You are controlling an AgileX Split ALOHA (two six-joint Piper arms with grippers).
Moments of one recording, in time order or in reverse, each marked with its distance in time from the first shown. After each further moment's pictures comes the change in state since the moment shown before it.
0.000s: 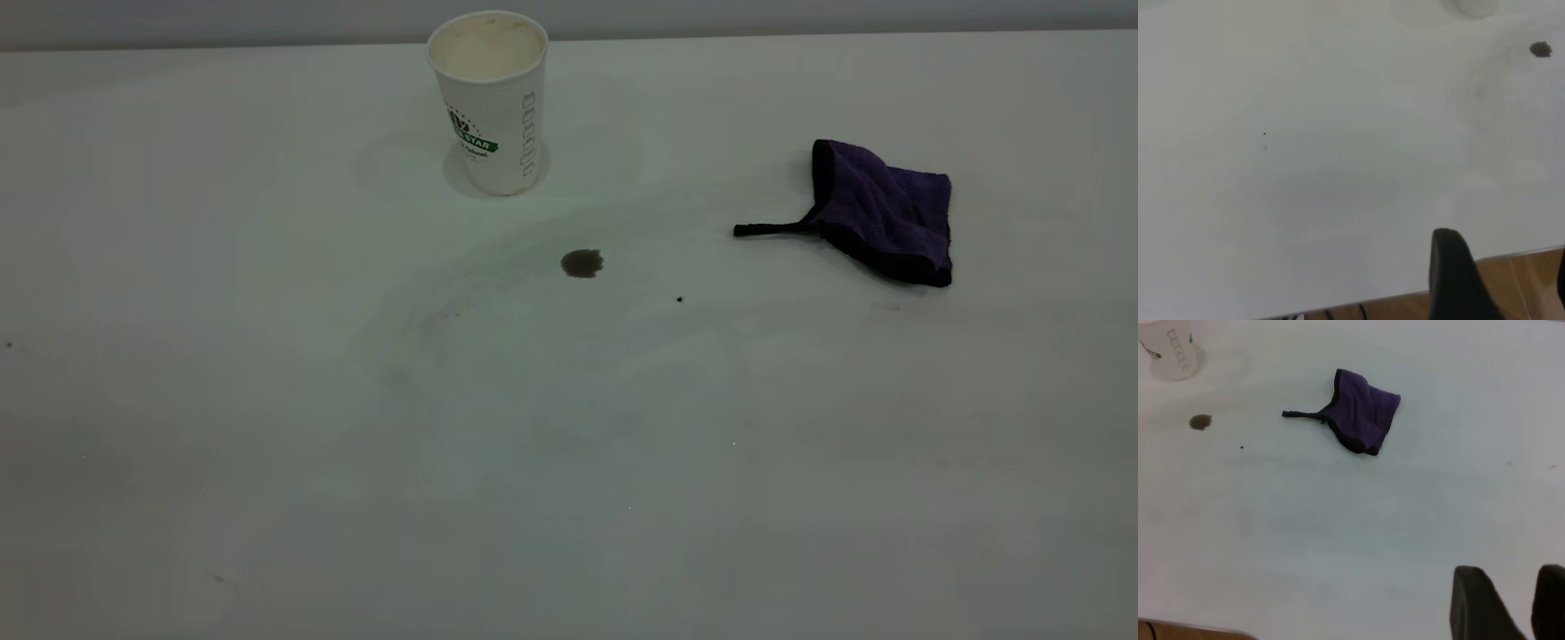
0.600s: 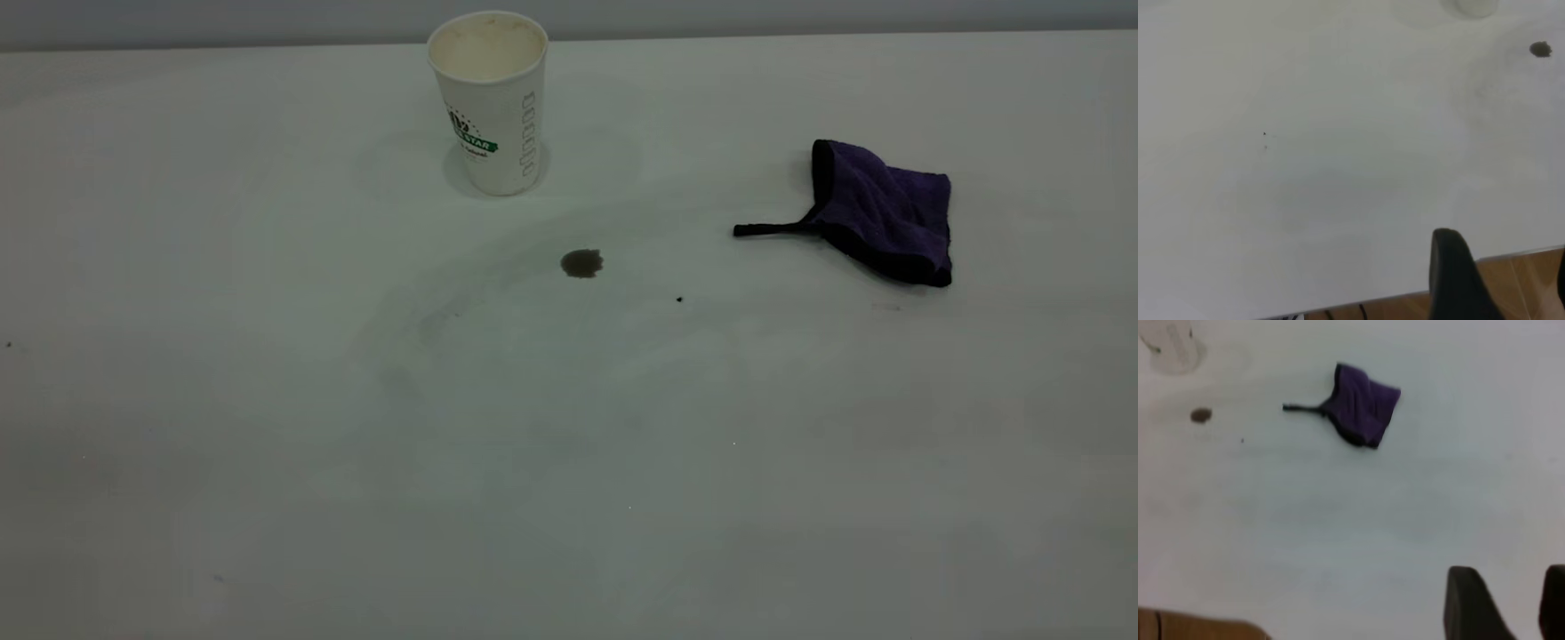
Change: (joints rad) left arm 0.000 0.000 0.000 0.000 0.000 0.000; right arm 0.000 0.126 -0.058 0.000 0.001 0.000
